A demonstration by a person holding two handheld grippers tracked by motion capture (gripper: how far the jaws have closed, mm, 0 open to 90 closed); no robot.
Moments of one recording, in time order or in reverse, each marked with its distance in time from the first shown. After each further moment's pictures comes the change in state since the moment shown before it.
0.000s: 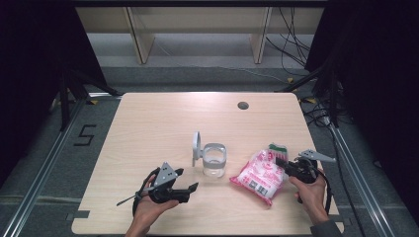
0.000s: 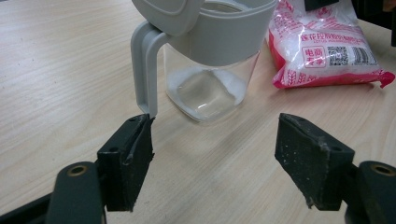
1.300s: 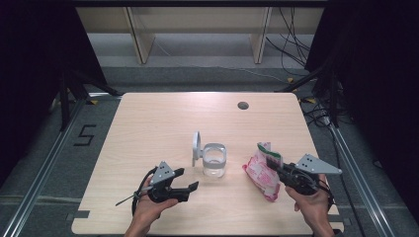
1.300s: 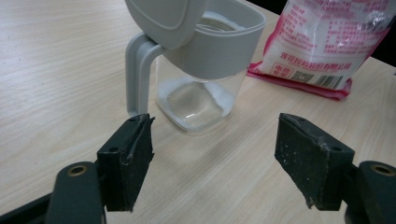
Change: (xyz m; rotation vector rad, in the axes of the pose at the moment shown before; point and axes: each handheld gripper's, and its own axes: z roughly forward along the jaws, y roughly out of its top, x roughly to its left) left arm 0.001 0.003 -0.003 -0.040 -0.048 -0.063; right arm 0.083 0.024 -0.053 -0.145 0.134 -0.327
